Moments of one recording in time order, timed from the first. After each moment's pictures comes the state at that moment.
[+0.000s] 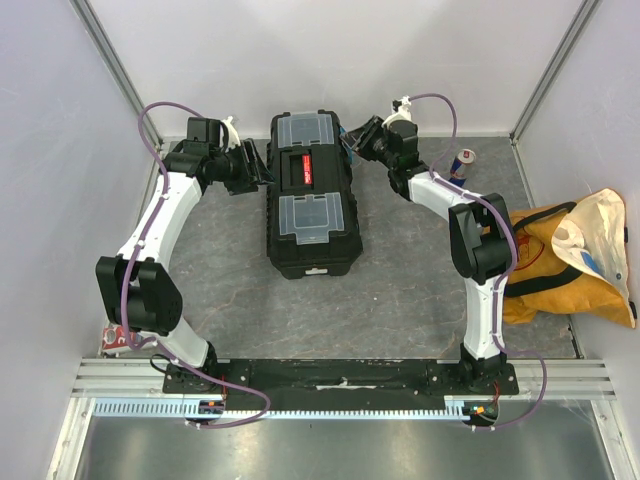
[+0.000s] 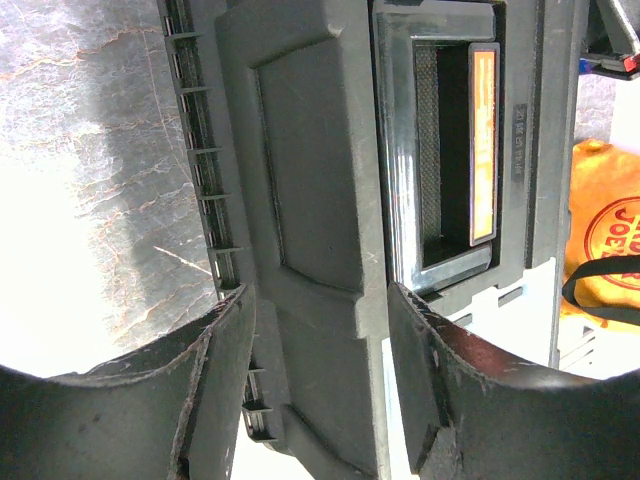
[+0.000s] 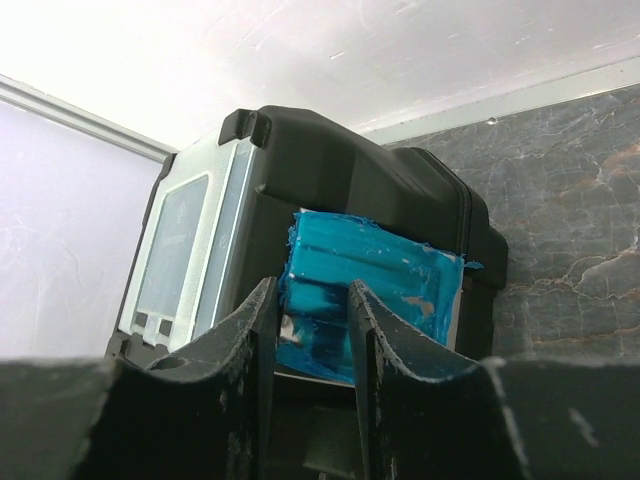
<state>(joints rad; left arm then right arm) -0.13 1.63 1.54 -0.71 0.39 -0.42 0.34 2.12 1.57 0.41 -0.19 0.79</state>
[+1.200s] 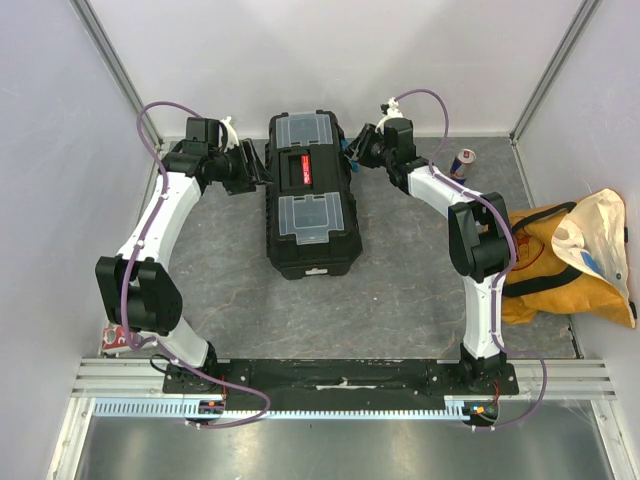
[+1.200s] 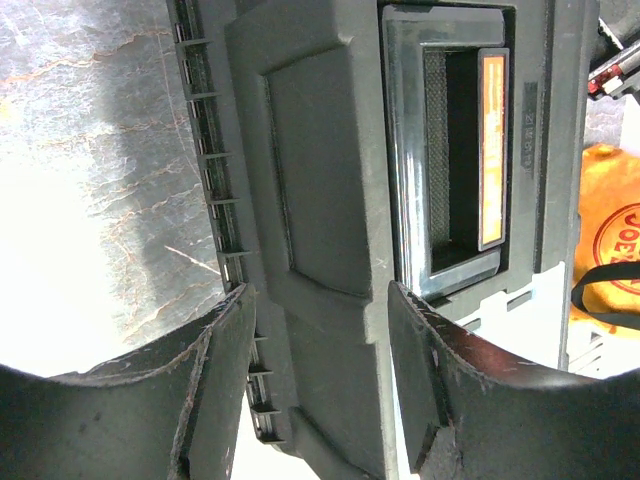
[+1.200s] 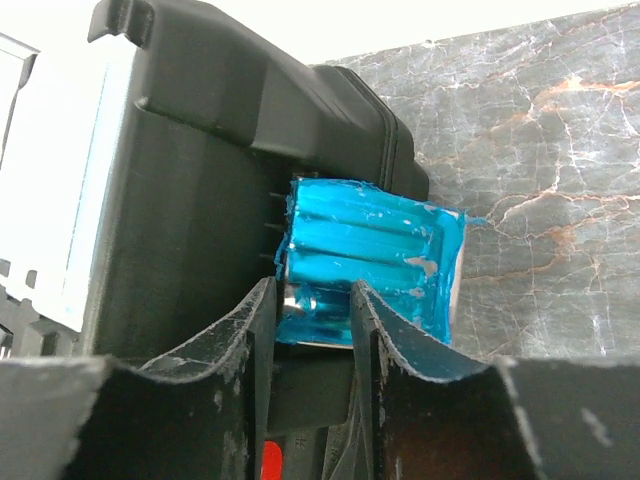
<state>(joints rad) -0.13 1.63 1.54 -0.71 0.38 -0.42 0.34 2.14 1.66 0.14 -0.23 0.60</state>
